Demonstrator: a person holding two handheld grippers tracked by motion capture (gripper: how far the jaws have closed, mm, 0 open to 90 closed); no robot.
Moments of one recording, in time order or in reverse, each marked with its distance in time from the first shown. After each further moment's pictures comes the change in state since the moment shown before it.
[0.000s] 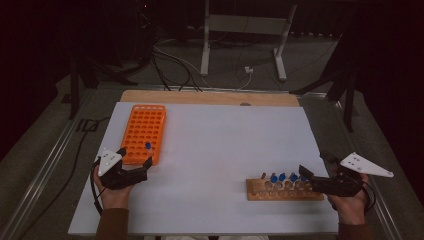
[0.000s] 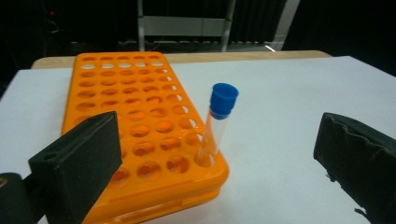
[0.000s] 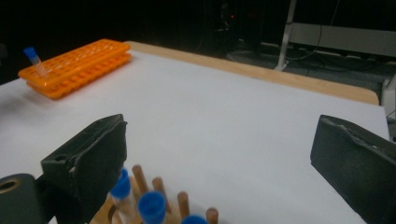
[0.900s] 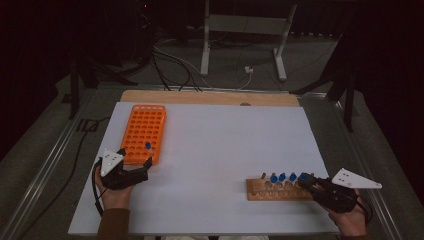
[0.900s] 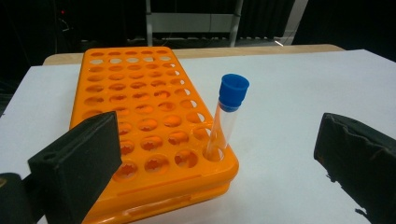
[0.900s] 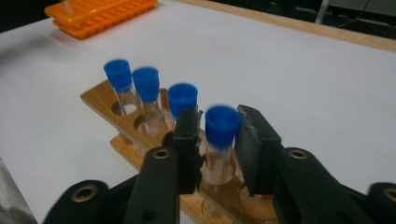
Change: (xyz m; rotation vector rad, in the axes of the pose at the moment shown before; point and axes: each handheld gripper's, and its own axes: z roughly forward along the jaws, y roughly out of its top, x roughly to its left) left arm -0.001 -0.004 0.003 0.017 0.031 0.014; right arm 0.003 -0.043 -0.002 0.148 0.108 -0.055
